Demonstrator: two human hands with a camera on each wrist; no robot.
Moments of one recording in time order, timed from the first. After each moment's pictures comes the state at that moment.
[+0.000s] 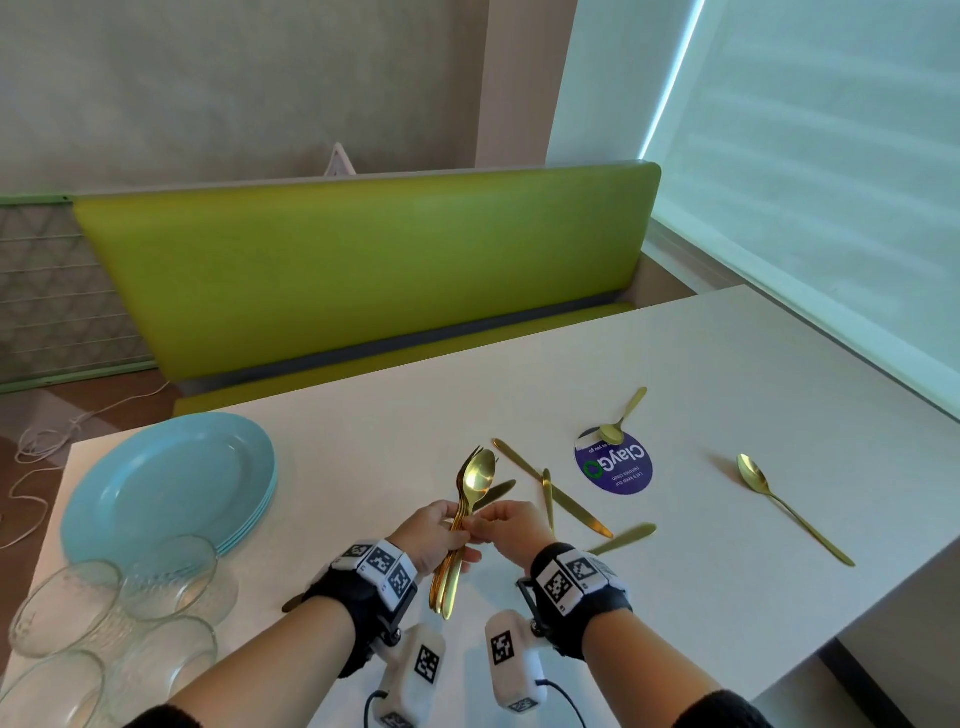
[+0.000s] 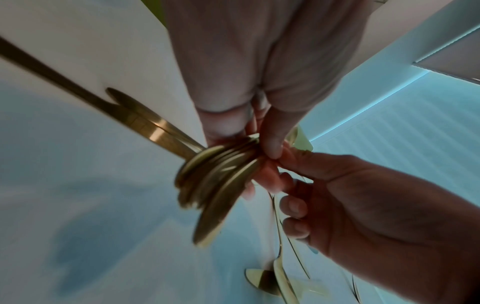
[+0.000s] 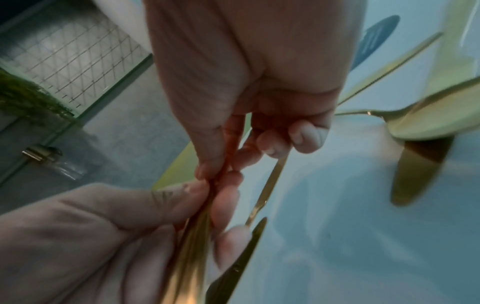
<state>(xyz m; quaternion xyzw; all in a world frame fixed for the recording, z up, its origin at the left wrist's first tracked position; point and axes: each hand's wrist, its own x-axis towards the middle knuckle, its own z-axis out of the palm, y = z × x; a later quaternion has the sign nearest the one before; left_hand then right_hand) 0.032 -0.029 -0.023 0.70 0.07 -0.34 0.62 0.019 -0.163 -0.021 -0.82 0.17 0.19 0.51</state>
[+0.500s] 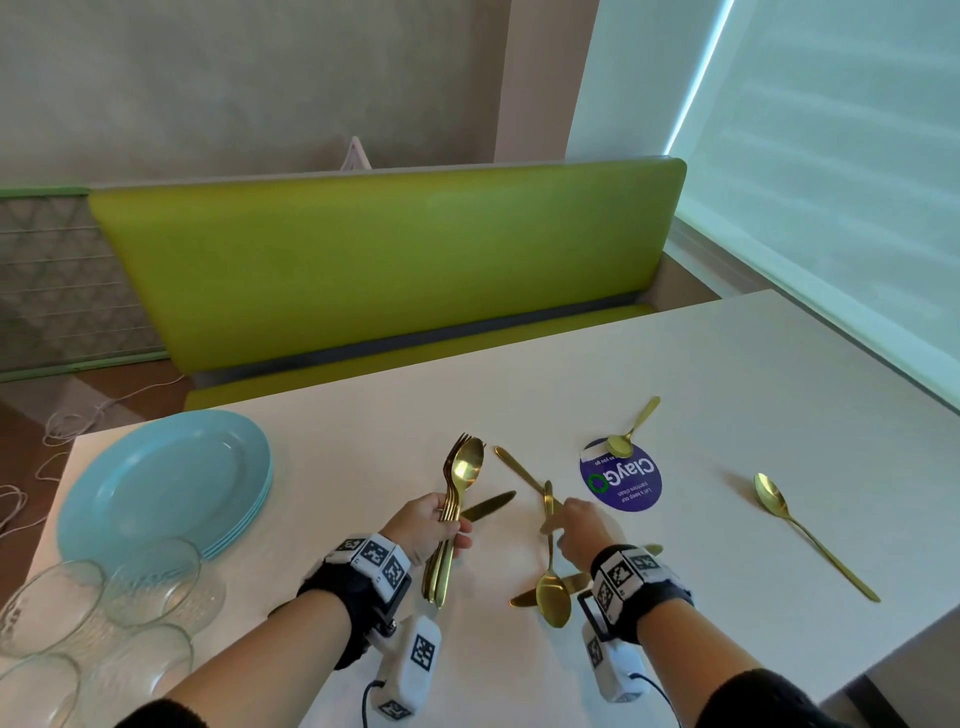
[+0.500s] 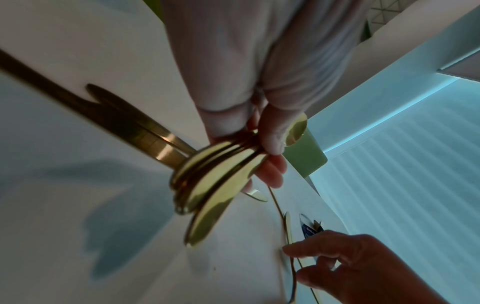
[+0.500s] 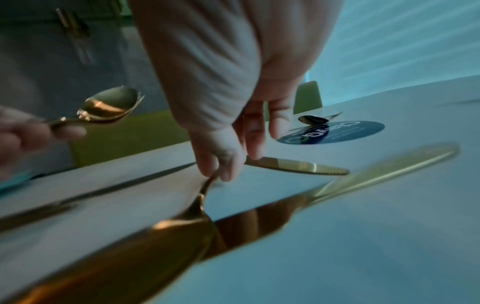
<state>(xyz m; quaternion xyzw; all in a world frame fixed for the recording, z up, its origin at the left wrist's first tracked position) 0.058 -0.036 -0.032 0.71 0.10 -0.31 0.62 0.041 -0.255 -0.033 -0.98 0.02 0.19 0.11</state>
